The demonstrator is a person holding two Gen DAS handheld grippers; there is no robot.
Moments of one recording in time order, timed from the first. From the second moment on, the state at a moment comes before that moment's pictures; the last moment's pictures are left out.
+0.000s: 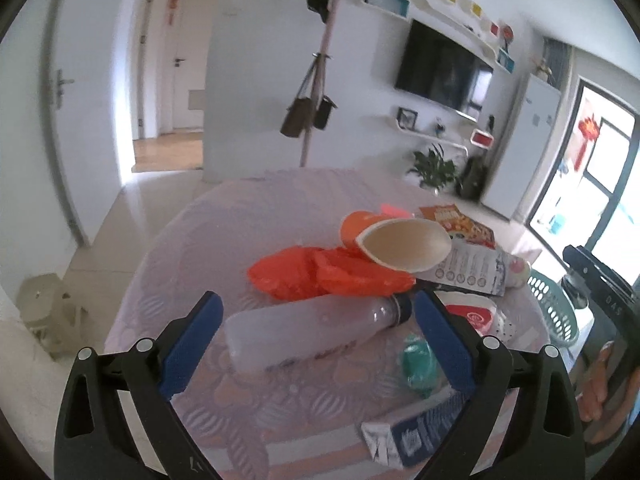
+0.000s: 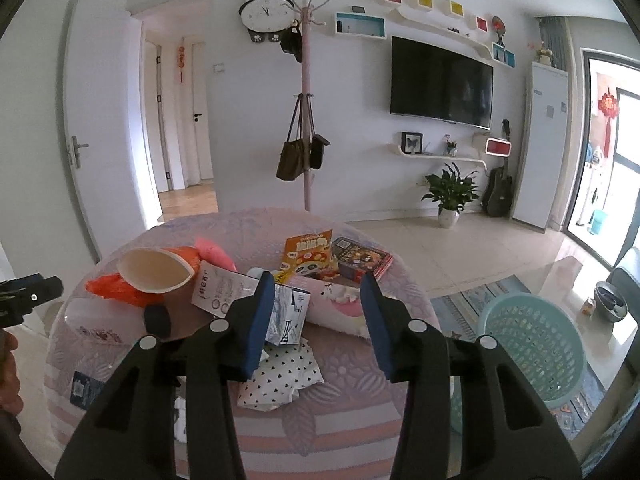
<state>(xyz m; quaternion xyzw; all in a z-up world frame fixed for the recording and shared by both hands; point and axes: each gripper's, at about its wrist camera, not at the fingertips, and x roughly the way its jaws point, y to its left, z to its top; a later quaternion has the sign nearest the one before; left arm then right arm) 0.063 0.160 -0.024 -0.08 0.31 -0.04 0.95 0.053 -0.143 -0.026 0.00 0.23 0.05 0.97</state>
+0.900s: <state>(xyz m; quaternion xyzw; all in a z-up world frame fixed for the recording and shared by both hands) 0.140 0.165 -0.069 -0.13 0.40 -0.07 0.90 0.153 -0.091 -0.082 -0.04 0.36 0.17 0.92</state>
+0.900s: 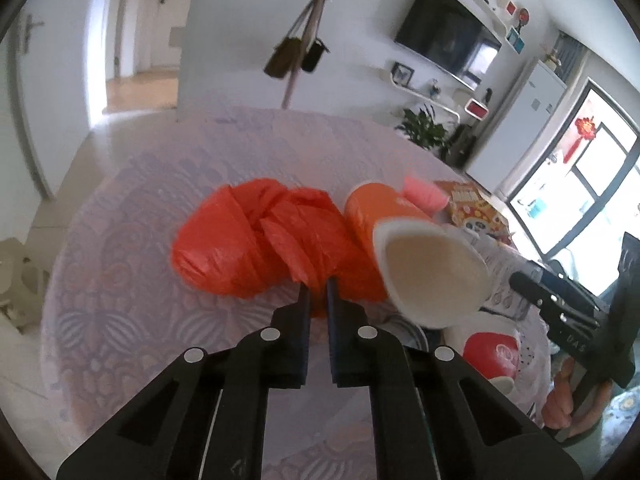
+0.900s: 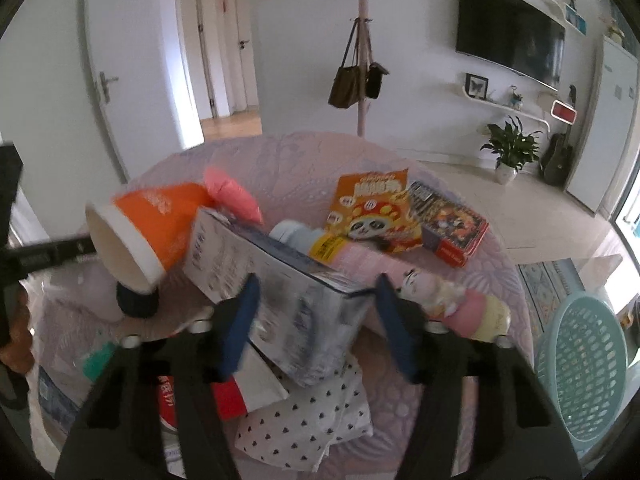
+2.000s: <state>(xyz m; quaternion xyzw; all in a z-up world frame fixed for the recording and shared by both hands) 0.100 0.184 -0.012 -0.13 0.32 -0.04 0.94 0.187 -0.043 -0.091 -0.11 0.40 0.34 0.84</state>
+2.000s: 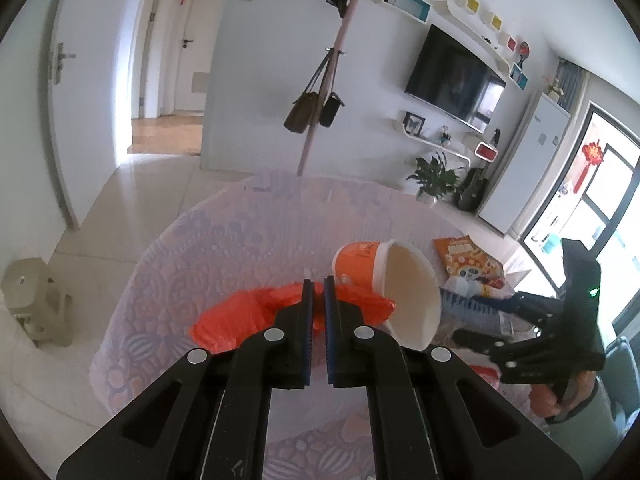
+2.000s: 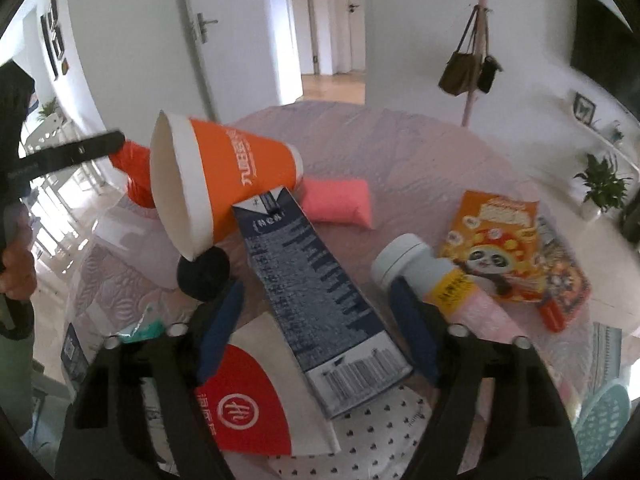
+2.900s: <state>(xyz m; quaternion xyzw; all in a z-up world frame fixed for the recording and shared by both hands) 0.116 0.062 0.097 -0.04 0.23 -0.12 0.96 0.135 -0.184 0.016 -0.01 0.24 0.22 0.94</state>
